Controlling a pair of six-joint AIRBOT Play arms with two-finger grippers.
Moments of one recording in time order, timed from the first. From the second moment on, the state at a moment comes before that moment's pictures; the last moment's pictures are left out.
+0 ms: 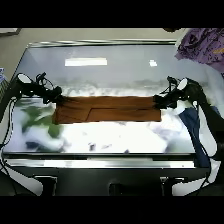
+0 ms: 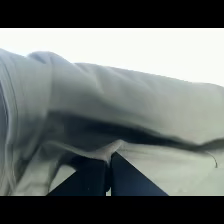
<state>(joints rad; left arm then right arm) 0.15 -1.88 1.64 1.04 -1.25 -1.55 -0.07 -1.72 1.43 -1.28 1.14 1.57</state>
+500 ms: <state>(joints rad) 0.16 -1.88 1.78 1.02 -1.26 -1.55 -0.28 -1.76 1.57 -1.06 1.31 1.58</state>
